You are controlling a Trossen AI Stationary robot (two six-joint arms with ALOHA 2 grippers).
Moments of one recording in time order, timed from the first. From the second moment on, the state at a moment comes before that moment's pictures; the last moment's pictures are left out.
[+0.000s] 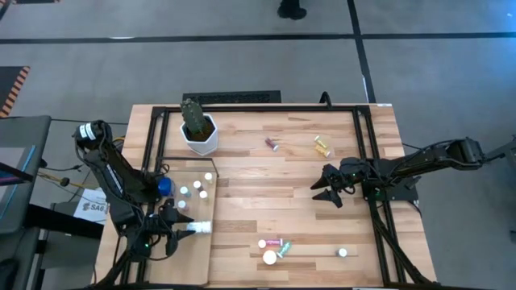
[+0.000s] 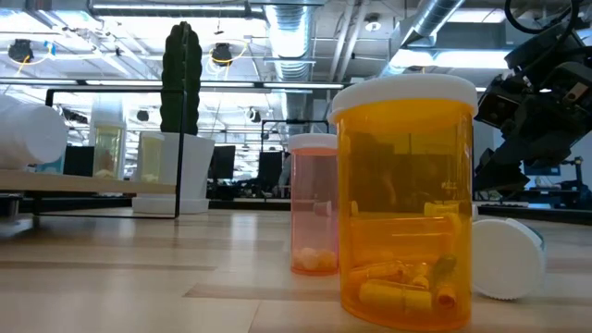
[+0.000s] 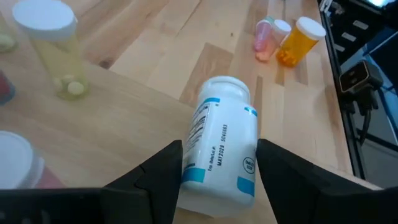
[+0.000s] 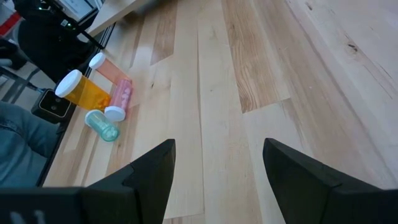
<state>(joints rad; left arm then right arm) -1.19 1.25 0.53 -0.39 -0.91 -1.41 -0.03 0.89 0.04 0.37 -0.26 0.45</state>
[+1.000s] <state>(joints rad) -0.69 1.24 0.83 -0.66 -0.23 -0.97 -0.03 0.89 0.04 0.37 -0.26 0.45</state>
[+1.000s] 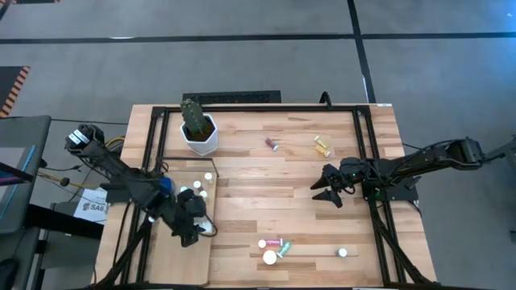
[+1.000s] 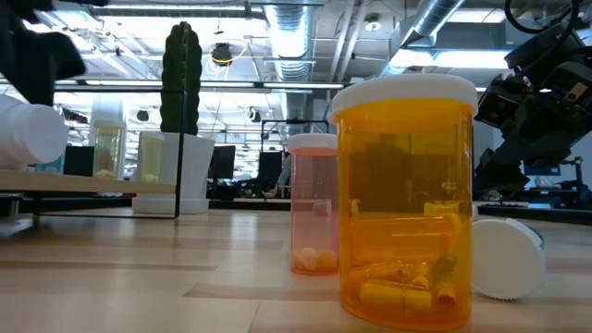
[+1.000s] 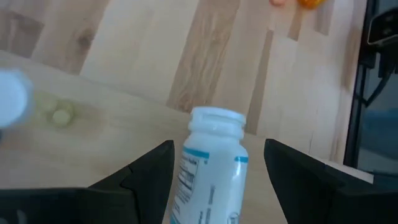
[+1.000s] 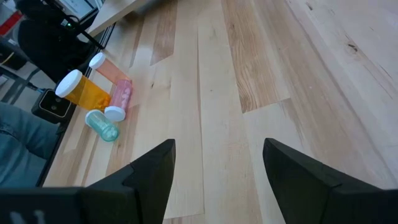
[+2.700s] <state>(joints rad) -0.55 1.41 0.85 -0.63 -0.09 -0.61 -0.03 0.89 0.04 0.37 -0.26 0.45</state>
